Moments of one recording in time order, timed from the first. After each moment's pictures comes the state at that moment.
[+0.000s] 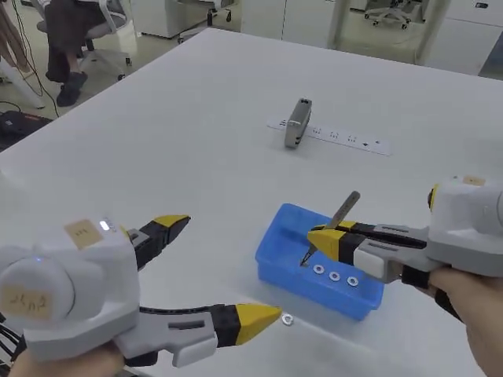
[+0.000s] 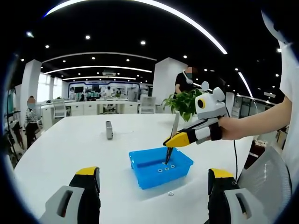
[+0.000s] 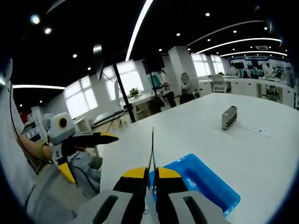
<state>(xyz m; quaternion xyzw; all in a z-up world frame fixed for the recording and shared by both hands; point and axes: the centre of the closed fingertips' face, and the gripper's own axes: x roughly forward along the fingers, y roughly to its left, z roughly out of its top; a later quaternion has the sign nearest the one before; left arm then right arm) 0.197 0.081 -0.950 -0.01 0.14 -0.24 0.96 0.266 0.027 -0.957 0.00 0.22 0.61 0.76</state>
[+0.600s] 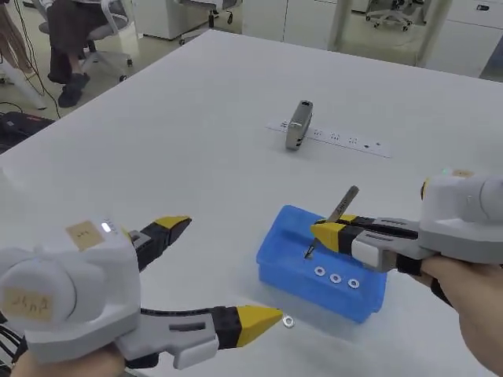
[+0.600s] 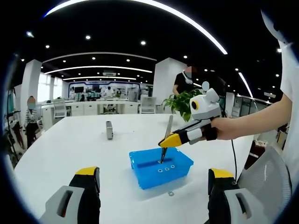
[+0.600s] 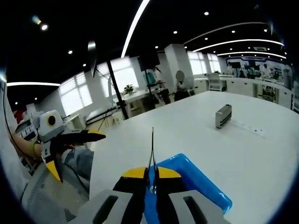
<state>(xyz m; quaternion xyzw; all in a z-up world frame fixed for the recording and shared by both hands) 0.197 0.082 -0.950 -0.01 0.14 -0.24 0.96 0.287 0.028 -0.969 -0.02 0.23 0.59 0.77</state>
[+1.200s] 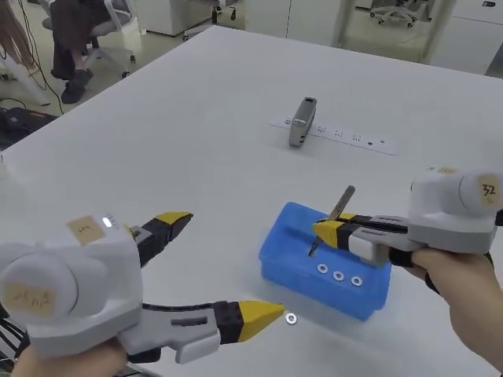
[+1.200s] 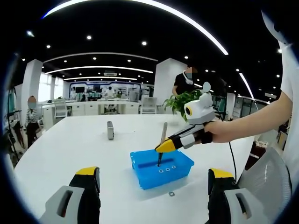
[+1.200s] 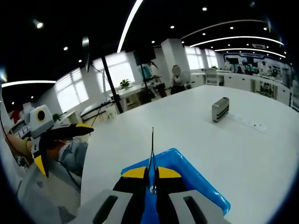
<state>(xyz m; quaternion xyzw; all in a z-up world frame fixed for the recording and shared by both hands) 0.198 0.082 -0.948 -0.02 0.14 -0.23 0.96 0.303 0.030 -0.992 -0.03 0.25 0.58 0.77</state>
